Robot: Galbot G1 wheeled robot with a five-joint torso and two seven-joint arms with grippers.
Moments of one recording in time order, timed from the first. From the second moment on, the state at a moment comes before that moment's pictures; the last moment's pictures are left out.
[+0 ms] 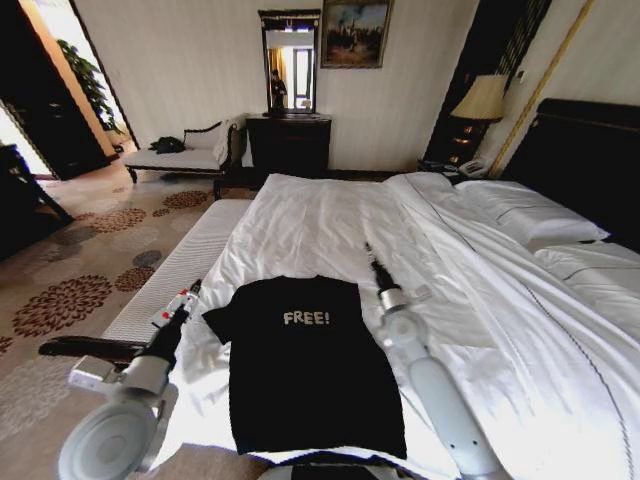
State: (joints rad) left arm 1.49 -1.40 -0.84 -2.36 -1.24 0.32 -0.43; right arm -1.00 1.28 0.48 1.84 1.20 0.04 0.30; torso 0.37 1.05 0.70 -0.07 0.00
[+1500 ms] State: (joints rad) left arm 1.30 -1.40 -0.78 -1.83 -1.46 0.37 -0.45; right arm -1.17 1.36 0.64 1.92 1.18 -0.03 0.41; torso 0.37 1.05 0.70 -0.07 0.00
